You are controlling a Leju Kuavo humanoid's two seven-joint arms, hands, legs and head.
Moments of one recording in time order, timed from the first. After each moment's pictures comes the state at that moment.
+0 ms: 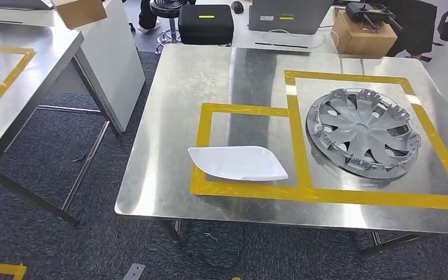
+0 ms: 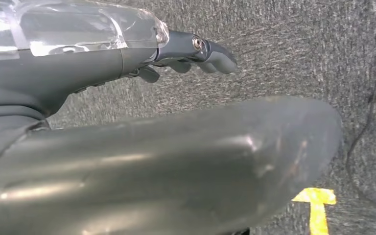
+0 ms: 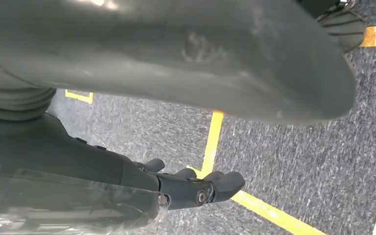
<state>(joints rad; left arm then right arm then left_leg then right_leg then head) -0.07 -0.01 -0.34 -0.27 0.14 0.18 -0.03 -0.17 0.09 -1.31 -0.07 1.55 -0.07 0.02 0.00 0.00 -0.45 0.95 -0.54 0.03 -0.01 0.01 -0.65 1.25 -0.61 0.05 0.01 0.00</state>
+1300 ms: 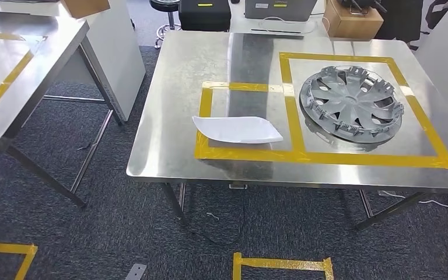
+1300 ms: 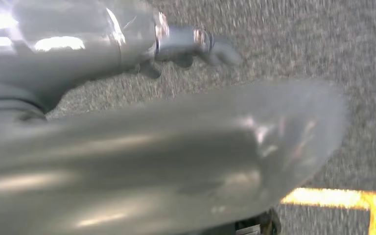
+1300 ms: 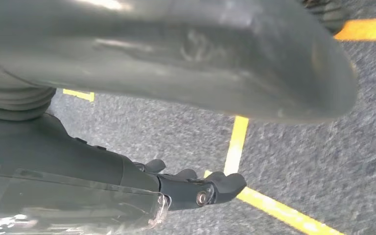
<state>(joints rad) -0.08 -0.02 -0.40 -0.25 0.20 0.19 -0.02 -0.18 0.08 -1.31 -0.07 1.57 -0.08 0.01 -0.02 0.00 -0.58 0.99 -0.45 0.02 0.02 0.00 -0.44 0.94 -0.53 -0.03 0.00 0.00</state>
